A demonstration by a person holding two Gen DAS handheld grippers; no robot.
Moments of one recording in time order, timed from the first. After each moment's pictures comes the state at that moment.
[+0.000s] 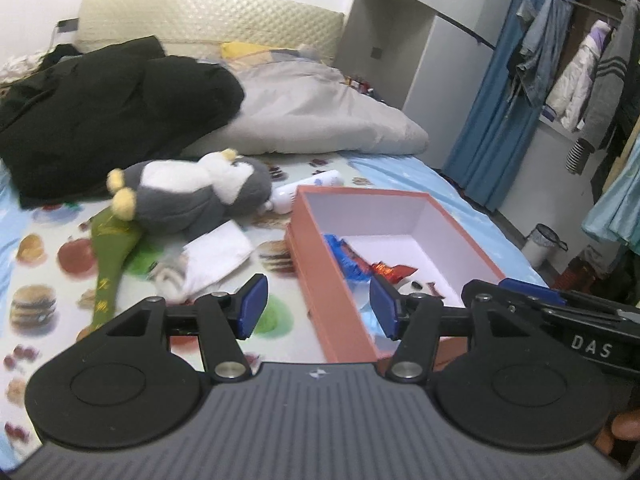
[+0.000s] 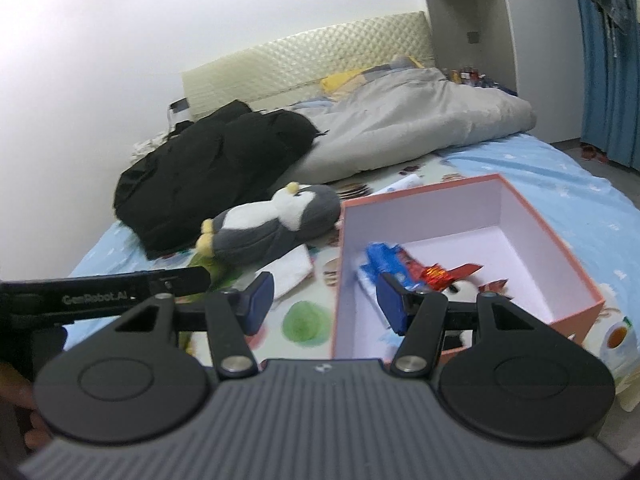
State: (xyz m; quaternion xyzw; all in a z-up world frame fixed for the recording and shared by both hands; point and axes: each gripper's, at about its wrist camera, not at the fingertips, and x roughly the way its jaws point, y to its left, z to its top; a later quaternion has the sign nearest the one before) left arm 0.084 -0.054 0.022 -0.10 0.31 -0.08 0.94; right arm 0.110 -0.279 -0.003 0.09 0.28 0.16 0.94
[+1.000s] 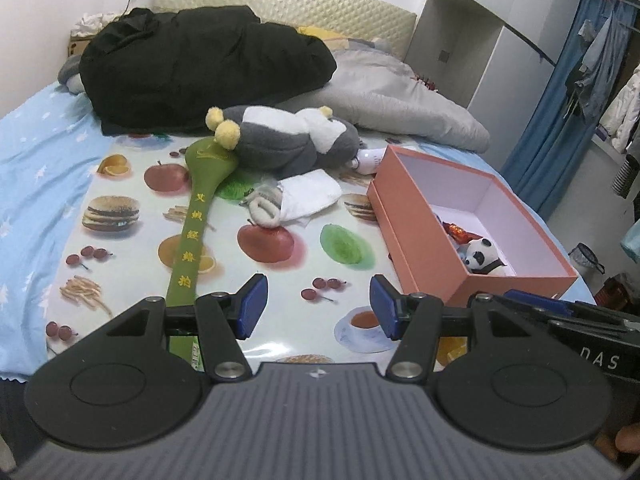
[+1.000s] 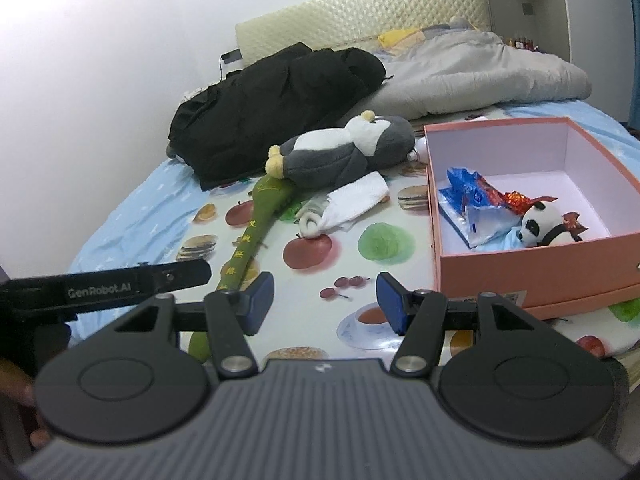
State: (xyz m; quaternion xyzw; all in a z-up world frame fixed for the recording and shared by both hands) left arm 0.004 0.012 -0.039 -0.14 0.33 0.01 0.93; right arm 0.063 -0.211 -0.051 0.06 0.33 0.23 0.91
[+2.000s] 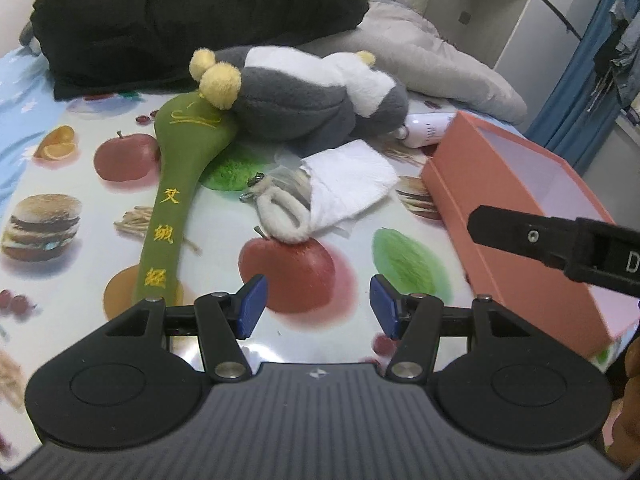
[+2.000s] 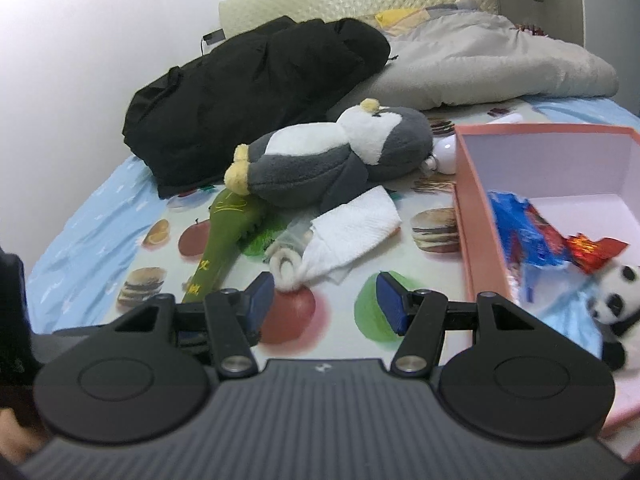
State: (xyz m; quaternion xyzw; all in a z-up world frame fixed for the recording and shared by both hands) left arm 0.189 0.060 -0.149 -0.15 0.39 0.00 0.91; right arm 0.225 -0.134 -0.108 0.05 0.36 0.22 0.91
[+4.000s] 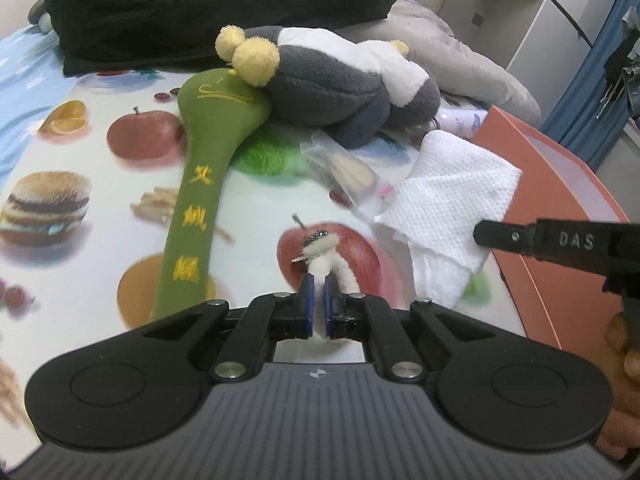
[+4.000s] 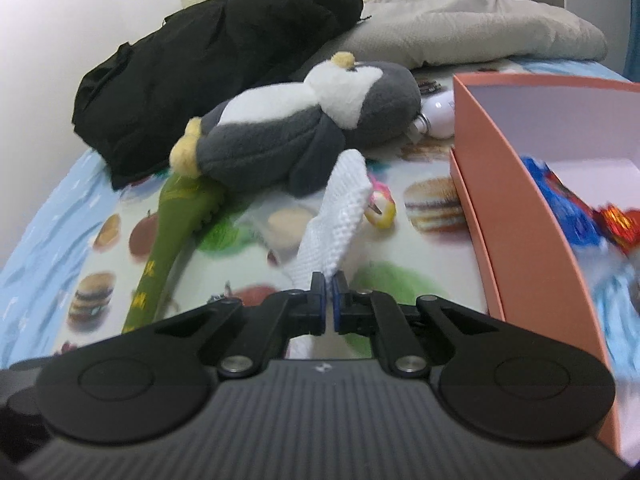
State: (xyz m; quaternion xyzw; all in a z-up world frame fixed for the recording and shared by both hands) left arm 0.186 0.087 -0.175 -0.16 0.39 0.01 0.91; right arm 0.253 -0.120 -0.150 0.06 0.40 0.17 0.90
